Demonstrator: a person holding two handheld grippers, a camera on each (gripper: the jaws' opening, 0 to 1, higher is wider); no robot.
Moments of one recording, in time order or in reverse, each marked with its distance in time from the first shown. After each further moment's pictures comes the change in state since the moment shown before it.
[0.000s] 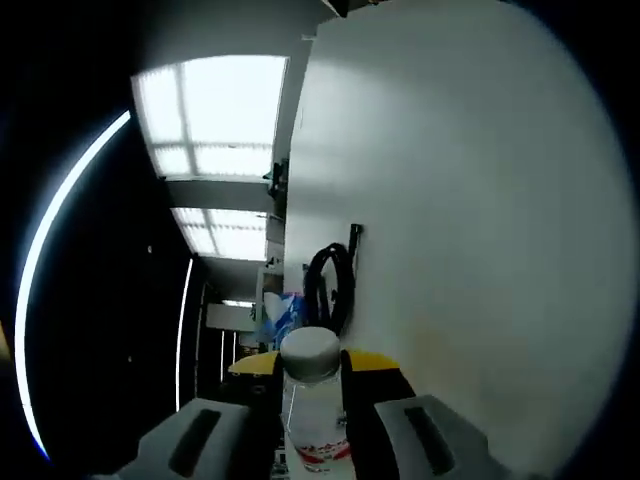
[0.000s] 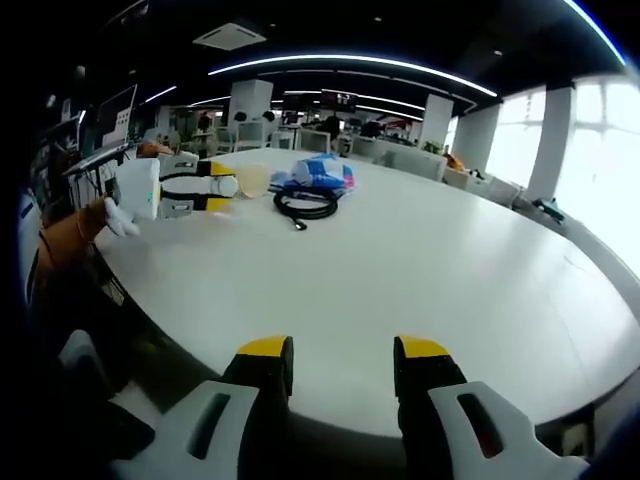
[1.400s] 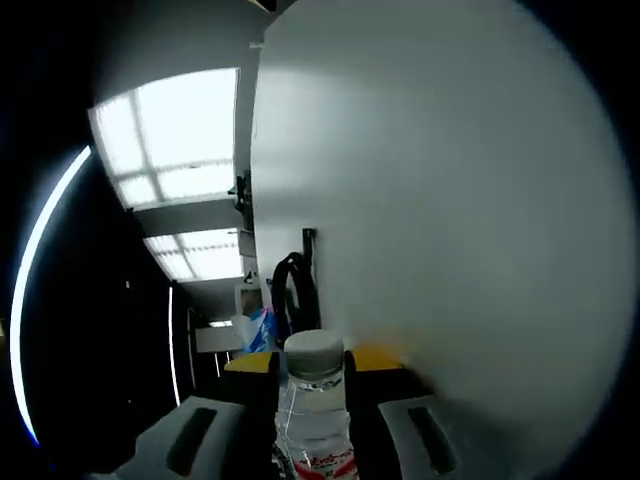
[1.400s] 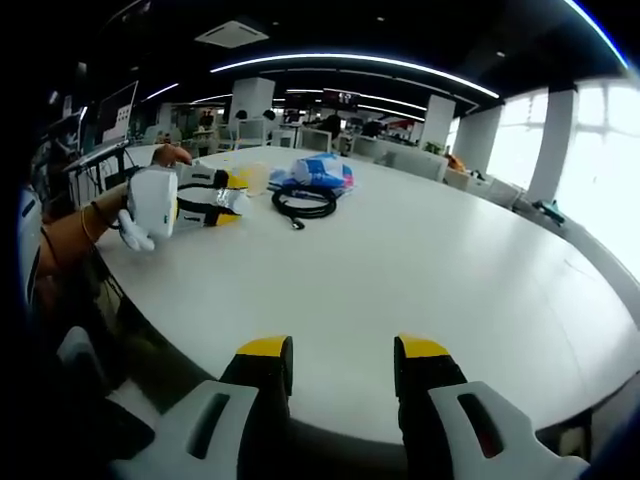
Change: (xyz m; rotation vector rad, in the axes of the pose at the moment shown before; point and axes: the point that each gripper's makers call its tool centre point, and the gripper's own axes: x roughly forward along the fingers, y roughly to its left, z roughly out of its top) left arm 0.029 -0.040 0.007 0.162 -0.004 -0.140; right arm 0.005 -0.003 0.000 -0.012 0.003 0.000
